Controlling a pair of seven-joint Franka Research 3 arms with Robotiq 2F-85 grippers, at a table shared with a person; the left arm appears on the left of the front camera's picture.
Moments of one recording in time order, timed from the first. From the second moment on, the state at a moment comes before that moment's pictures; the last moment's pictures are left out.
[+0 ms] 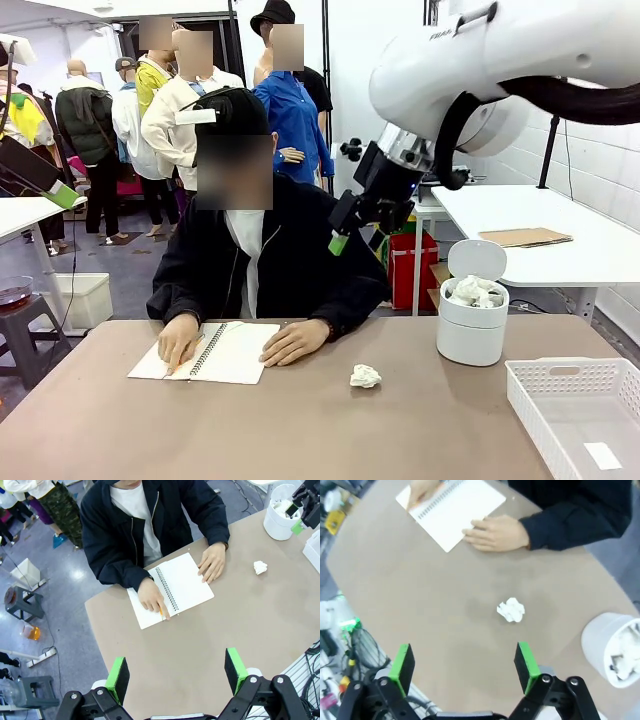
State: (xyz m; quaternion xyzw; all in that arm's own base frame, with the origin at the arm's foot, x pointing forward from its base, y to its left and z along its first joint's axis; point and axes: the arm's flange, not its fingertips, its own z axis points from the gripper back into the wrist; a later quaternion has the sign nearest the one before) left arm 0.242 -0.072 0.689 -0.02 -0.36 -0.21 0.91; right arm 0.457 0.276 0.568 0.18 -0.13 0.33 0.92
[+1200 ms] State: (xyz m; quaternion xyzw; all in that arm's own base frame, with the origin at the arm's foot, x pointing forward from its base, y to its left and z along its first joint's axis) left arm 0.242 -0.072 0.689 -0.02 -0.36 -0.21 0.91; right arm 0.482 0.305 0.426 0.02 -0.12 0.33 0.93
